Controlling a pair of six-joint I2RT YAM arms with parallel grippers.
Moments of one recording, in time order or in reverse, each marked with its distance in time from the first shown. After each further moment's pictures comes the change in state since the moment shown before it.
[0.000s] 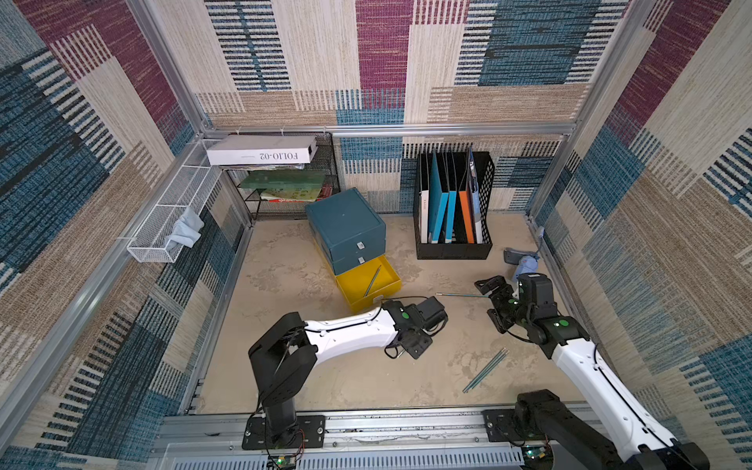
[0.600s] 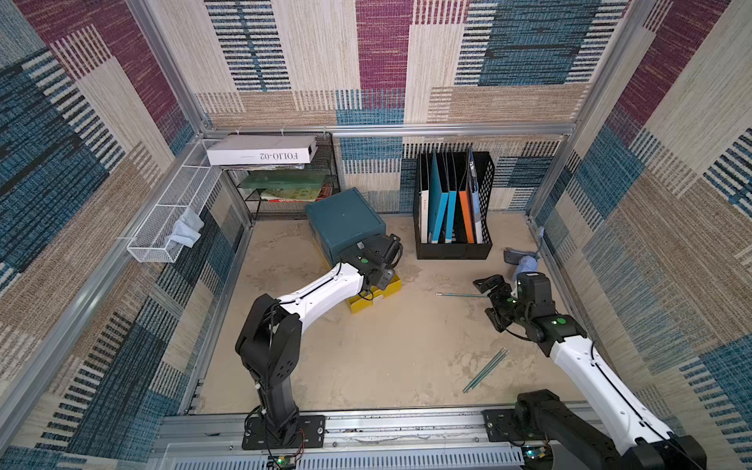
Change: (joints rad) left arm 0.396 0.068 0.159 0.138 -0.200 0.261; right arm -0.002 0.026 -0.003 0.032 -0.018 0.014
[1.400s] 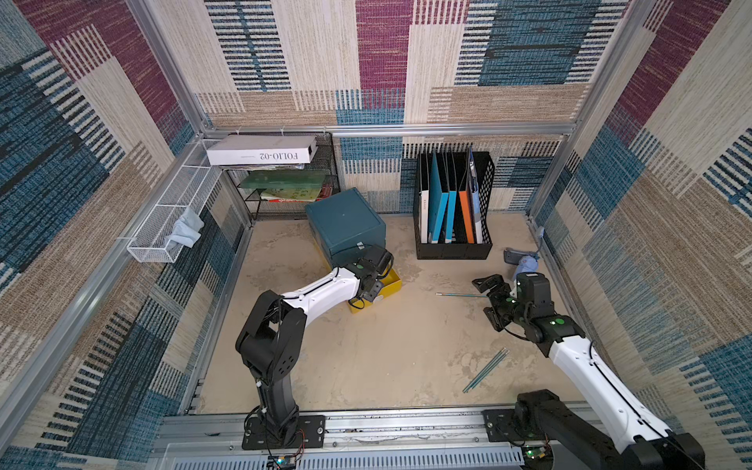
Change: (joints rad) left arm 0.036 -0.014 -0.123 -0.042 -0.008 0.008; right arm 0.000 0.006 -0.016 0.040 -0.011 0.011
